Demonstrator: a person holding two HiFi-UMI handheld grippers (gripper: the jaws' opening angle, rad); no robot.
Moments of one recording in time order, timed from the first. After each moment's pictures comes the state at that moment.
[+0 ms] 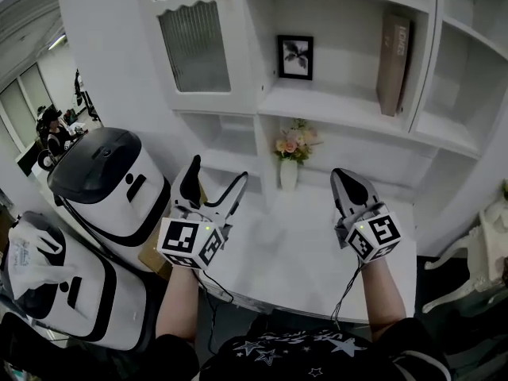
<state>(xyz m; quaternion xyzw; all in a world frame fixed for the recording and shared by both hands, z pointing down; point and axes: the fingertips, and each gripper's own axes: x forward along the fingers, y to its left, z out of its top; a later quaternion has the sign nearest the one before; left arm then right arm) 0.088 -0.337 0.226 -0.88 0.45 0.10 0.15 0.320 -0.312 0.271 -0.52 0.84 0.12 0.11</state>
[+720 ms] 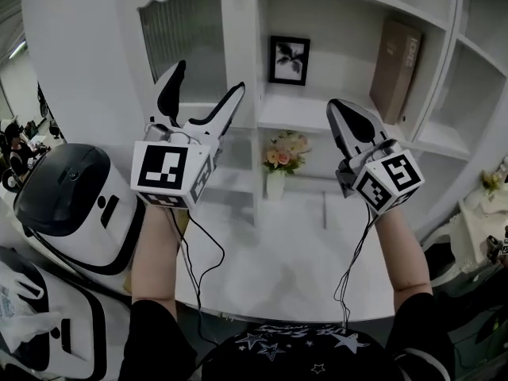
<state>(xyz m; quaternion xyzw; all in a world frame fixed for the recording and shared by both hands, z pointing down) 0.087 -0.440 0.062 -0.86 0.37 0.16 0.31 0.270 -0.390 0.116 -0.53 0.81 0.24 0.09</state>
